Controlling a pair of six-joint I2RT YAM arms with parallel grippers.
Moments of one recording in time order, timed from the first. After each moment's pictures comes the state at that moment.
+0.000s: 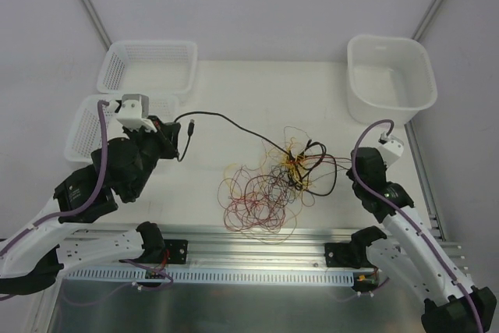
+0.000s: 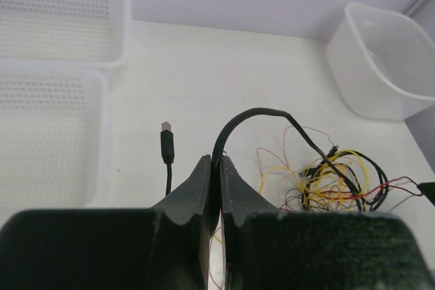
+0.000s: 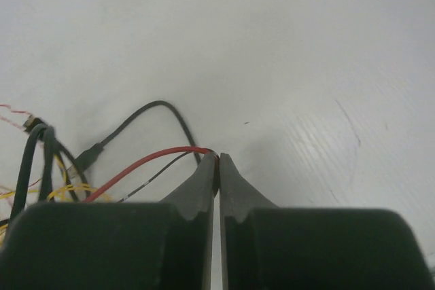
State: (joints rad) left arm -1.05 0.72 1.21 -0.66 -0.81 -0.38; right arm 0.42 0.68 0.55 -0.57 0.64 0.71
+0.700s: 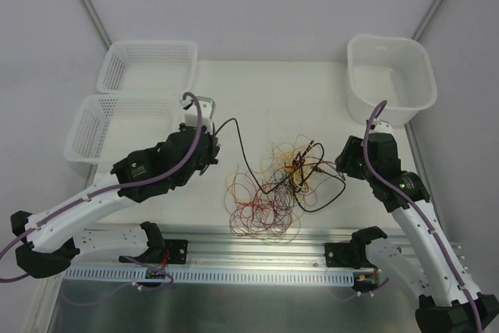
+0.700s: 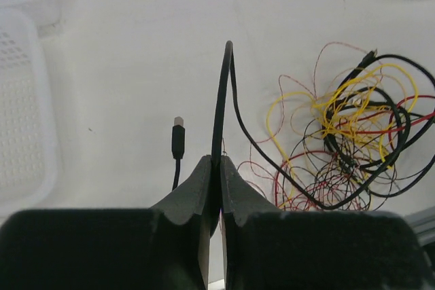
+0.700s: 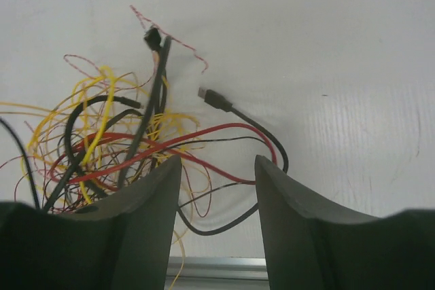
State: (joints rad) left arm -1.05 0.97 1.19 -0.72 -0.68 -0.42; right arm 0.31 0.74 0.80 -0.77 0.17 0.47
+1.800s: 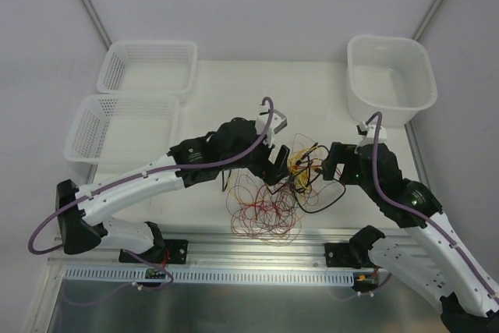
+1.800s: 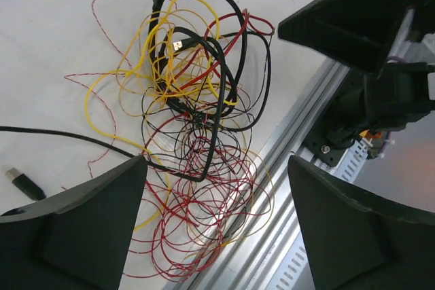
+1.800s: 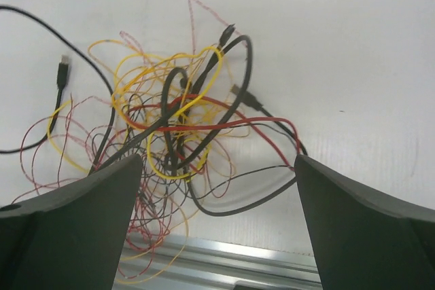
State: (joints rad) left arm -1.06 1.25 1.22 -0.45 0.00 -0.33; right arm 0.63 0.67 0.88 -0.84 0.29 0.45
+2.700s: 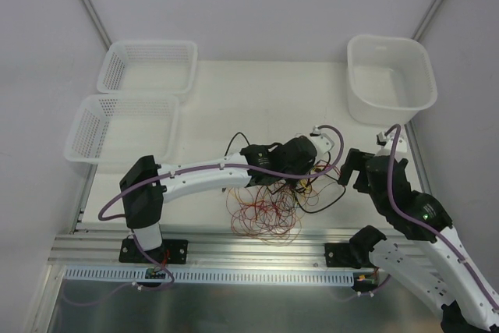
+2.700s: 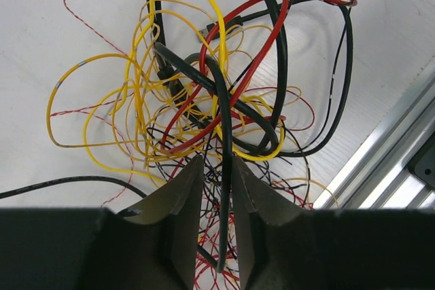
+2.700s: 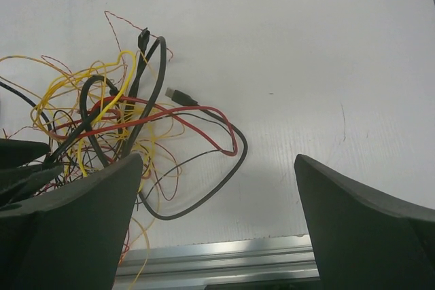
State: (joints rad) left arm -1.21 1.76 1.46 -0.47 -0.22 -0.15; right arm 0.63 0.54 0.87 -0.99 0.56 0.53
